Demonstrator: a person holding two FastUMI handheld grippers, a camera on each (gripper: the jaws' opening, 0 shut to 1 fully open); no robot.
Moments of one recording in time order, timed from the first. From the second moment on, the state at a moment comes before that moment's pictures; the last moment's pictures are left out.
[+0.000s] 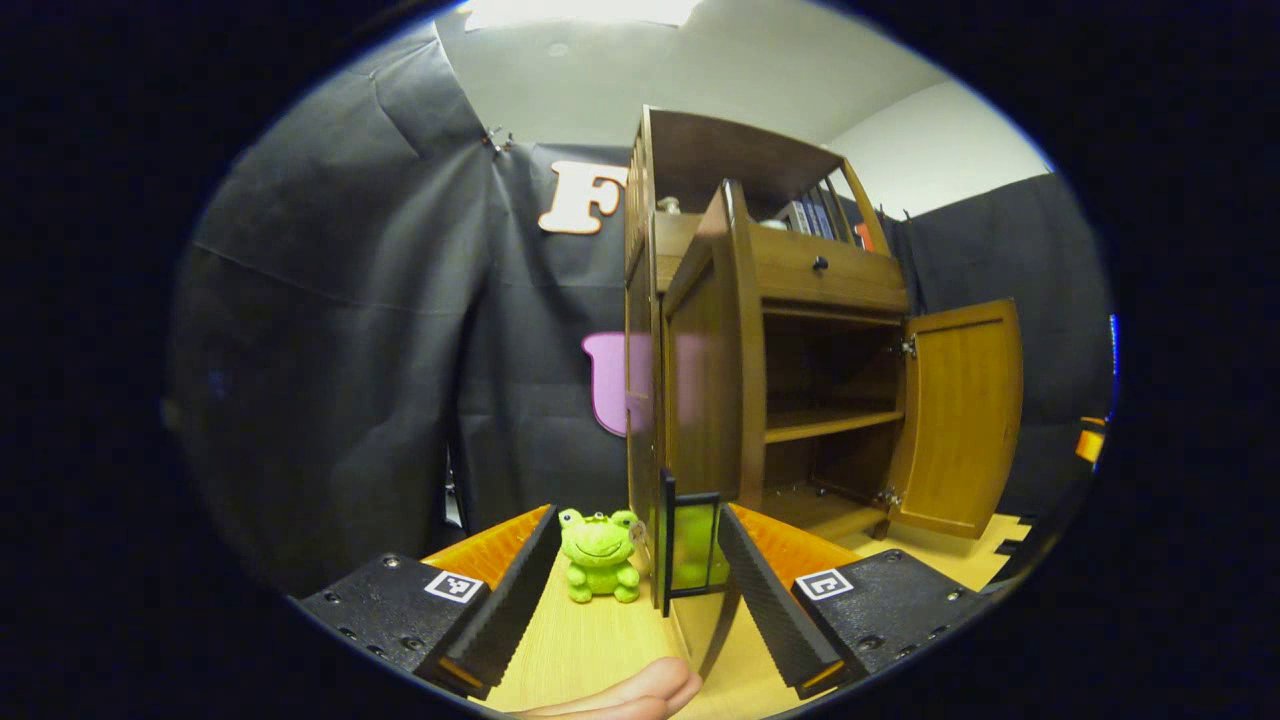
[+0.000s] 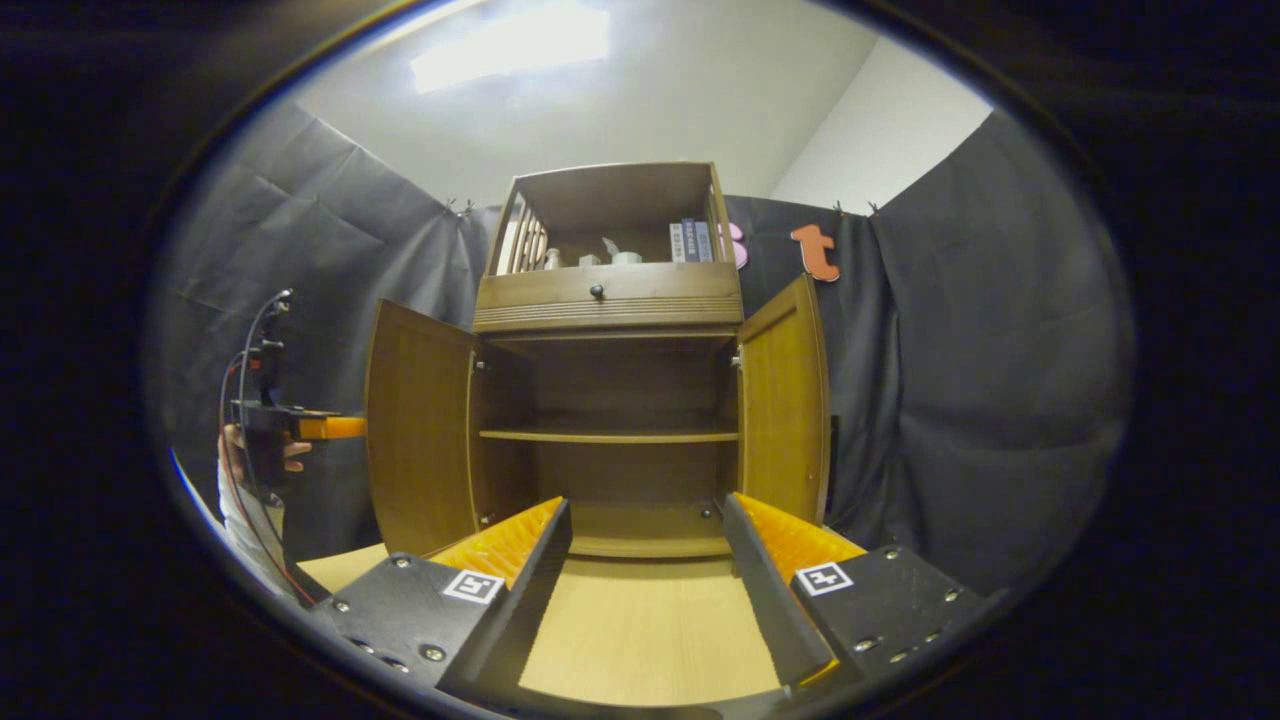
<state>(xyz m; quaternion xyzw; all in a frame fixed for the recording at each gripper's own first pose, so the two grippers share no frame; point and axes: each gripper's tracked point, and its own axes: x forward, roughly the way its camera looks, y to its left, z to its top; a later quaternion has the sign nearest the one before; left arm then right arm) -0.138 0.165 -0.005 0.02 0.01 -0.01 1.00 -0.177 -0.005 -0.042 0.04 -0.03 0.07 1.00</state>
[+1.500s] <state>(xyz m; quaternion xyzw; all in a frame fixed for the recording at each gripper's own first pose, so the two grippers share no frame) -0.088 -0.048 0.016 0.00 -0.03 -0.02 1.00 -0.083 -0.056 -0.035 0.06 -0.05 0.04 1.00</state>
